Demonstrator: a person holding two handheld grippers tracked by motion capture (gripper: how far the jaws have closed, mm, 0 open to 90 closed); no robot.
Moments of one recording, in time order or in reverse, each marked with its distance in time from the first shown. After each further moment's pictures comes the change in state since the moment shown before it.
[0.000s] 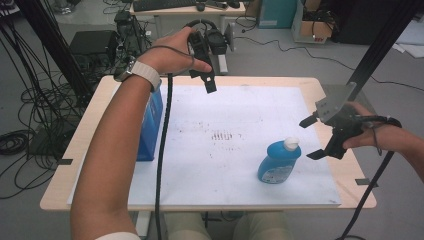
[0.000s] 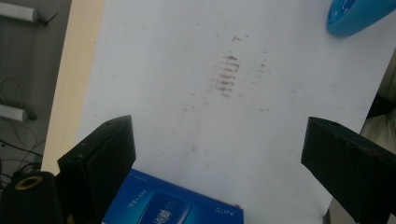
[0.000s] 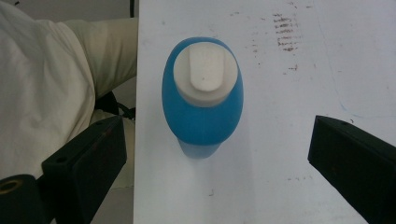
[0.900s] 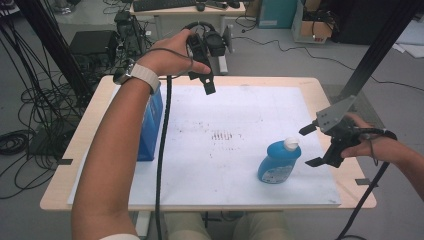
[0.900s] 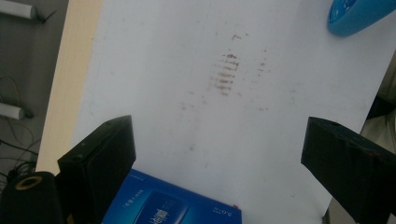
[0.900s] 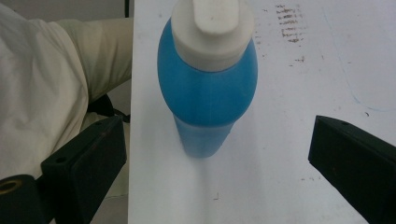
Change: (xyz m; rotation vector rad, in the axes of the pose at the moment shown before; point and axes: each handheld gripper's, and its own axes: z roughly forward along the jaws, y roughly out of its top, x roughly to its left) left arm 0.000 -0.005 0.005 -0.001 -0.005 -0.016; right arm 0.004 -0.028 0.017 0.002 -0.012 0.022
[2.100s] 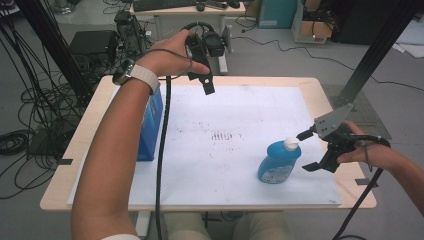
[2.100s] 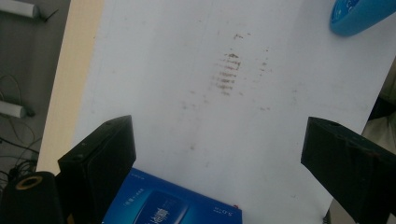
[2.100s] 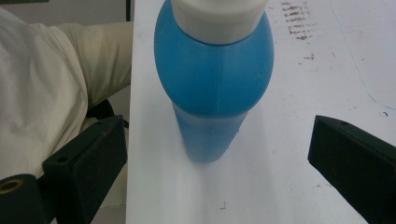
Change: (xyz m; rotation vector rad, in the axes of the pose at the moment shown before) left arm 0.000 -0.001 0.001 -0.024 0.006 -0.011; right arm 0.005 -0.017 0.018 -0.062 0.017 0.075
